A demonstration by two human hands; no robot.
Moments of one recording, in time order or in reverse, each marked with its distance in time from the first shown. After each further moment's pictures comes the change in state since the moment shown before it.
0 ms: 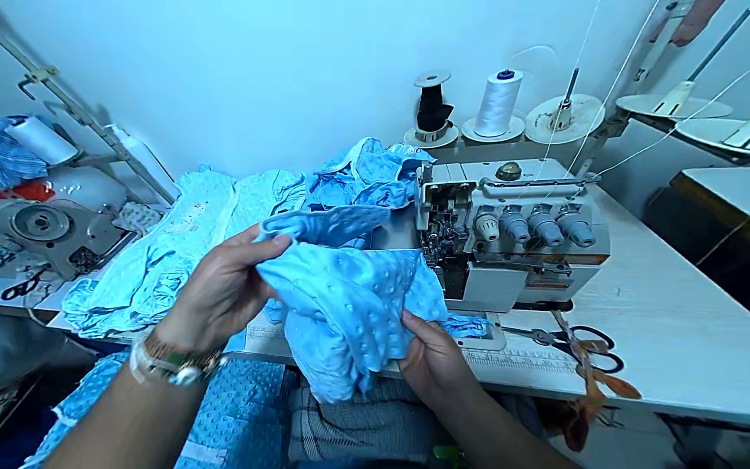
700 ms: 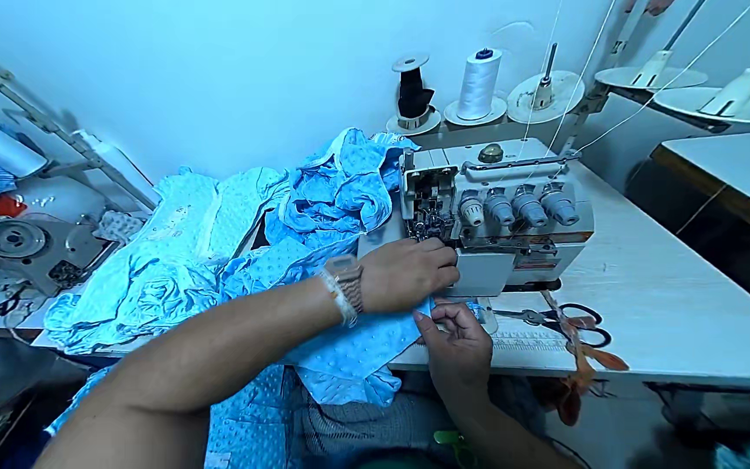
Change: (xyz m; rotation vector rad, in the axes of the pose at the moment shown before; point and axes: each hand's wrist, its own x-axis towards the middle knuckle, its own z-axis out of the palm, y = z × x) left_hand 0.083 -0.078 0.108 1.413 -1.048 1.060; right_hand 0.000 0.010 -0.042 -0.772 0.215 -0.890
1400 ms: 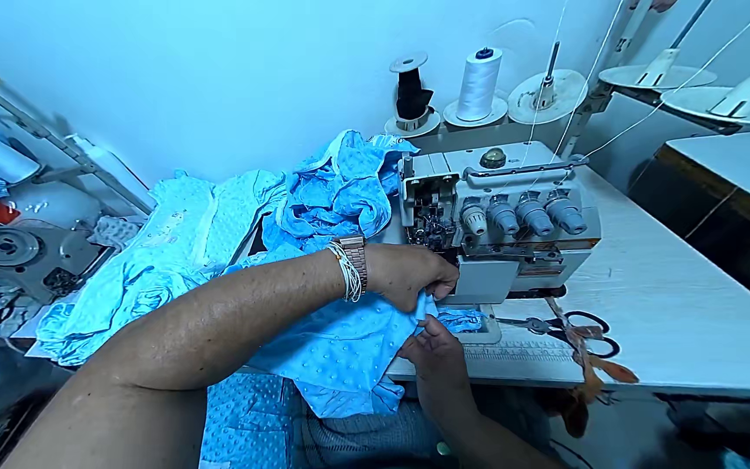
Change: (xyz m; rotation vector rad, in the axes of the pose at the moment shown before) left_hand 0.023 -0.026 -0.021 -0.415 -0.445 -0.124; right_hand -0.005 -0.007 0.014 0.289 -0.149 0.483
